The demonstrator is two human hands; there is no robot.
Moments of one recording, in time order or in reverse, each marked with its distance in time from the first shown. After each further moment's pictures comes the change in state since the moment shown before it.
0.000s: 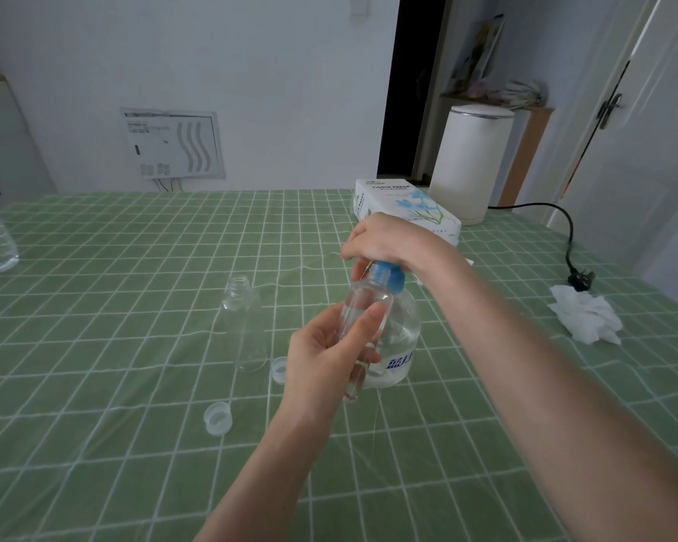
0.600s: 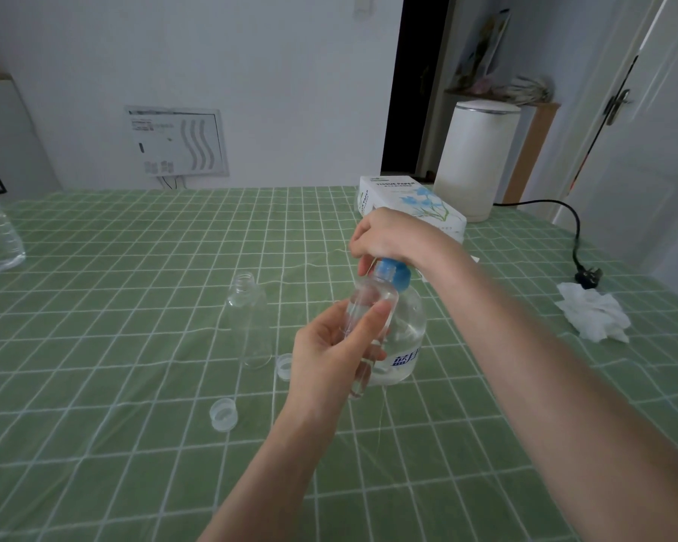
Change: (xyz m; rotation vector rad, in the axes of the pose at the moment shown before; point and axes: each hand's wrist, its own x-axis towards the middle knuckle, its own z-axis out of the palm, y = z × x) left_hand -0.001 0.001 0.000 -0.006 -0.011 0.007; right_hand 0.000 -0.002 0.000 -0.053 0.039 -0.003
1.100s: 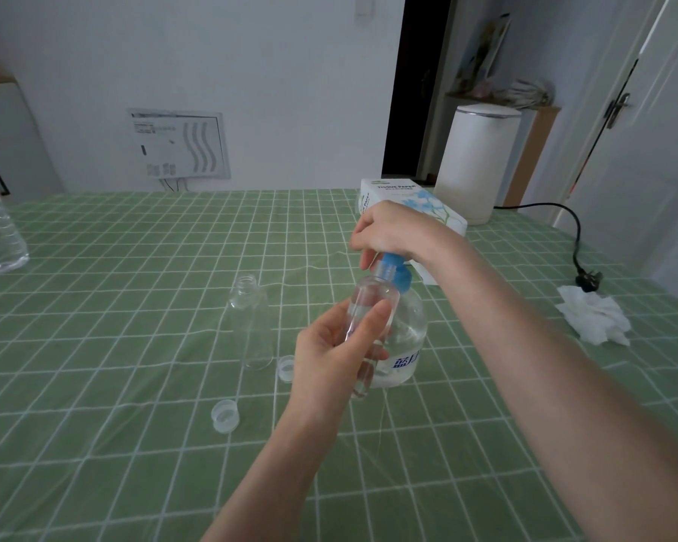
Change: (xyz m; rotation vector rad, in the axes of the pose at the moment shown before) left_hand 0.000 0.000 0.000 -0.022 0.000 0.013; right_hand -0.001 -0.002 -0.007 0.044 0.025 -0.025
